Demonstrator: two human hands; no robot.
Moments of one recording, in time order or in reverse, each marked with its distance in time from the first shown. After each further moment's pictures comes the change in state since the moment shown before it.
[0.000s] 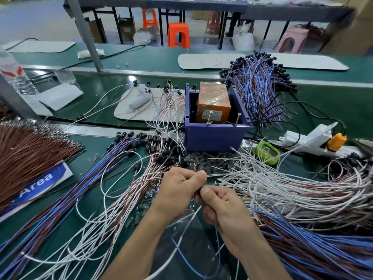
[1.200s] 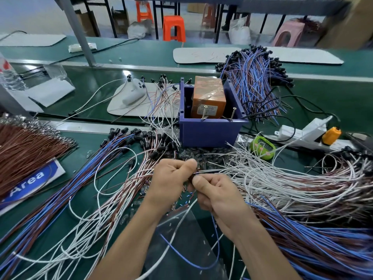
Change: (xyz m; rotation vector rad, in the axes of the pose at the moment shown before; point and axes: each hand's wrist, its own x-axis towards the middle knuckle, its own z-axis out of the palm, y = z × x) left_hand 0.006 0.005 -0.004 -0.053 0.079 0.008; right_hand 0.014 -0.009 -0.003 -0.045 -0.010 0.007
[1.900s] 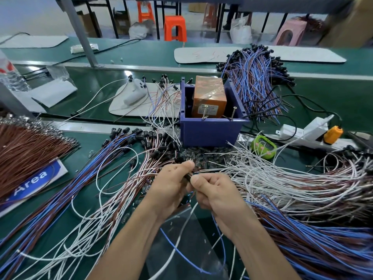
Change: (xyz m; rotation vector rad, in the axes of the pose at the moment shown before) left_hand -0.002 -0.009 0.005 -0.467 -0.088 -0.301; right_hand 0.000 0.000 0.003 -0.054 0.027 0.003
